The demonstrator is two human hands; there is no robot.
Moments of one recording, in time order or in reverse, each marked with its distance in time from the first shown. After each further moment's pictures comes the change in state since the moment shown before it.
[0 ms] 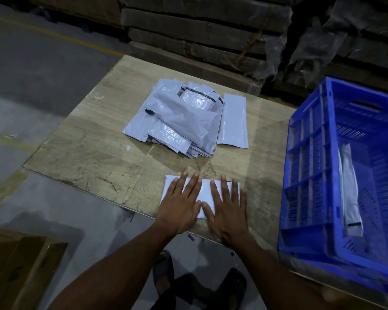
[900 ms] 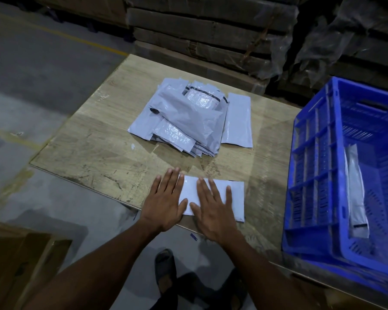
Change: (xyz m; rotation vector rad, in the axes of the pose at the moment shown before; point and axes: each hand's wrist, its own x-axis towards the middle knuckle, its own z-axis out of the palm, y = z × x) left_hand -0.022 -0.046 0.005 0.031 -0.012 -0.108; right_hand 0.006 -0.041 -0.004 0.031 -0.063 -0.159
